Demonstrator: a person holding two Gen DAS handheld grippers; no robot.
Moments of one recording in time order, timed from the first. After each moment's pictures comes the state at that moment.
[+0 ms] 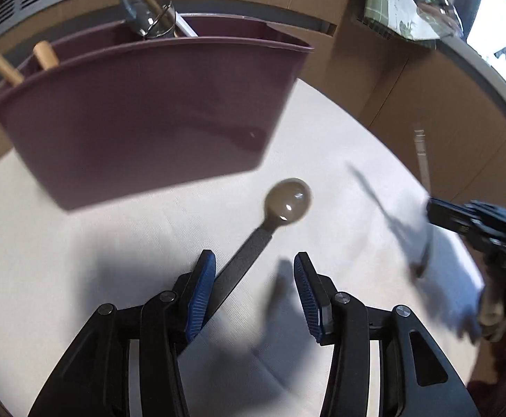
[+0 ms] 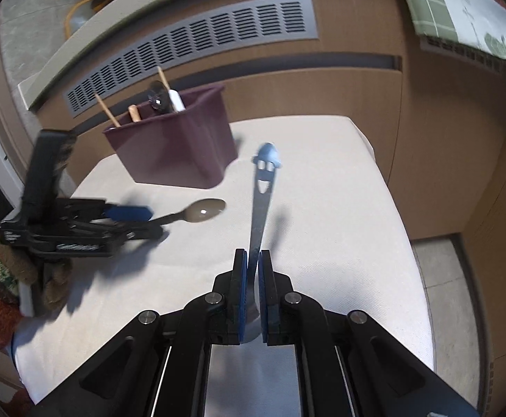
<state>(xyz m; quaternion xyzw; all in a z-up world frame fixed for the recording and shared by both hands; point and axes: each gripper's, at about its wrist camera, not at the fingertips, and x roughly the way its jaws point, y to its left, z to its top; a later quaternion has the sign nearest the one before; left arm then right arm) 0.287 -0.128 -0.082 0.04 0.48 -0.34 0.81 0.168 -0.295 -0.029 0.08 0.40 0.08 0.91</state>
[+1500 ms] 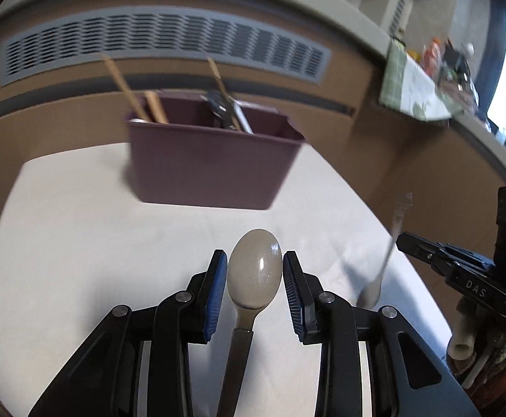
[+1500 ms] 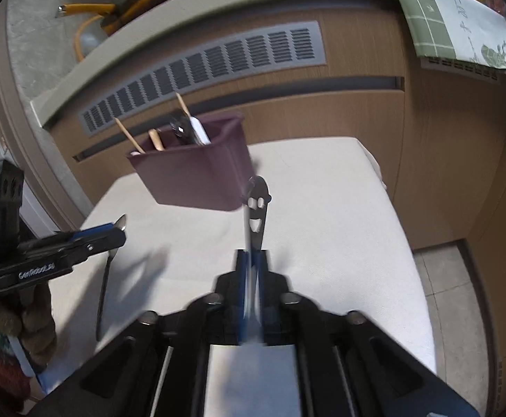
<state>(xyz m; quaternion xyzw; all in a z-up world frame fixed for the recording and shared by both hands) 0.204 -0.071 -0.018 -0.06 0.38 -0.24 0.89 0.150 -0.279 0.013 0.10 0.37 0.09 0.92</state>
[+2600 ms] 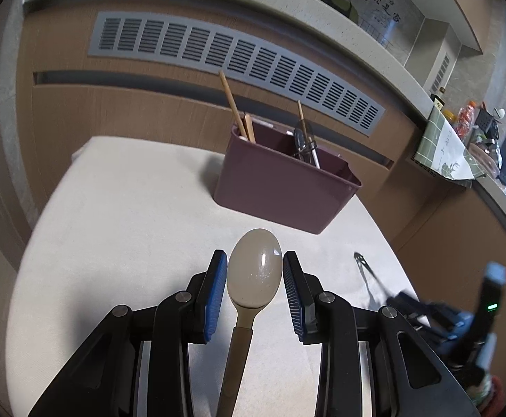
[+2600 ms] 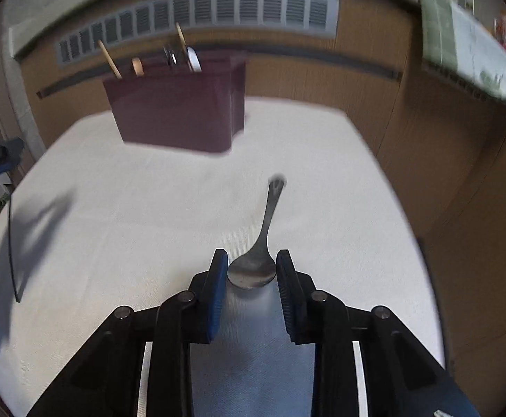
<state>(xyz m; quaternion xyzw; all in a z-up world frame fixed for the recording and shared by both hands) 0.188 -0.007 -0.012 -0.15 0.35 -0.16 0.91 0.139 -0.227 -0.022 -0.03 0.40 0.01 0.92</state>
